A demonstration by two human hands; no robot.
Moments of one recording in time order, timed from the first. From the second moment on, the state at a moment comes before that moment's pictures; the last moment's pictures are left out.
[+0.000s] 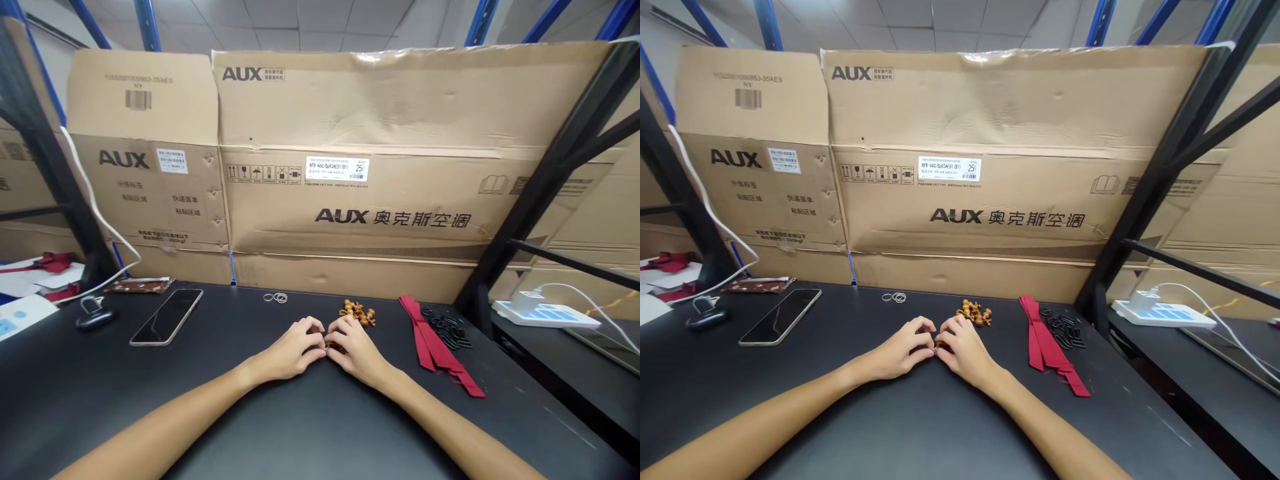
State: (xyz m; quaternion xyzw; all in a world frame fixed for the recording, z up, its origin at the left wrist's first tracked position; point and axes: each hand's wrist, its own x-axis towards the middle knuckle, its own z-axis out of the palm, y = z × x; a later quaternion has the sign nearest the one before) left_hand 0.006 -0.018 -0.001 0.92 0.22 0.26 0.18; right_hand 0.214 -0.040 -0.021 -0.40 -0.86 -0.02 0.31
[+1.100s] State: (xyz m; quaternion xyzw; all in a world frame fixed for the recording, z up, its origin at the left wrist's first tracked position) left_hand 0.007 -0.016 -0.008 0.93 0.24 0.28 0.10; right_hand 0.213 -0.045 -0.017 -0.36 -0.88 0.00 0.31
